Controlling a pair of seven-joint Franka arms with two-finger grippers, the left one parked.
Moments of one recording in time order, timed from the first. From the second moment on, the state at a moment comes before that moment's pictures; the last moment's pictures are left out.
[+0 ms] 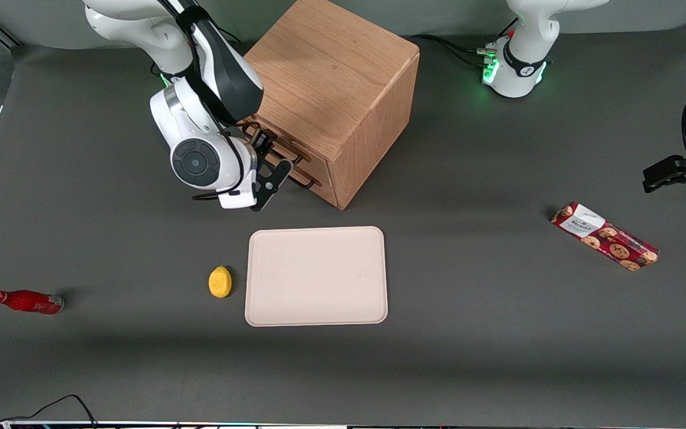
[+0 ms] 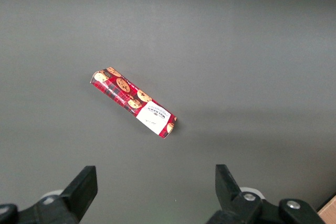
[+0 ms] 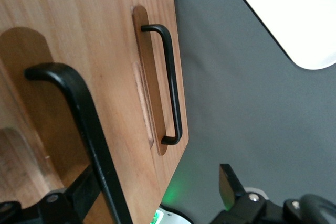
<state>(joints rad) 0.59 0.30 -0.09 -1.72 0.26 1.57 -0.42</state>
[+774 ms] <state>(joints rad) 0.59 0.31 -0.09 -1.72 0.25 1.62 -0.57</state>
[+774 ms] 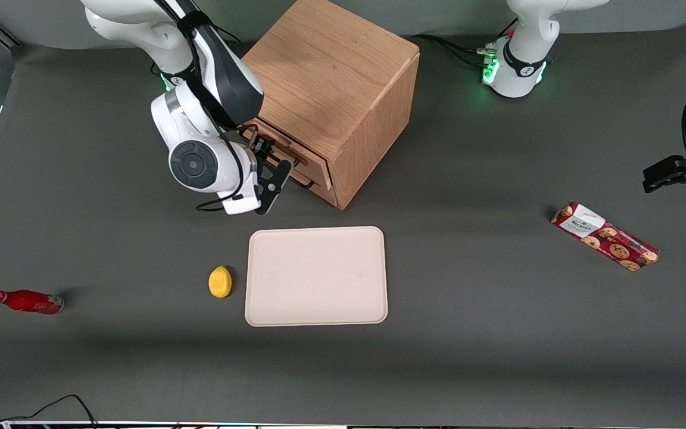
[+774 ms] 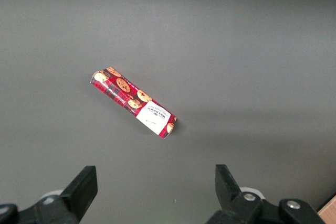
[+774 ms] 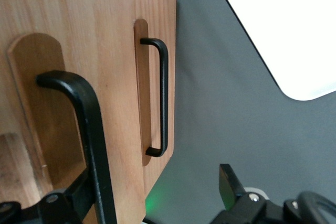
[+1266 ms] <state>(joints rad) 0.56 0.32 -0.10 -1.71 0.24 1.66 -0.62</state>
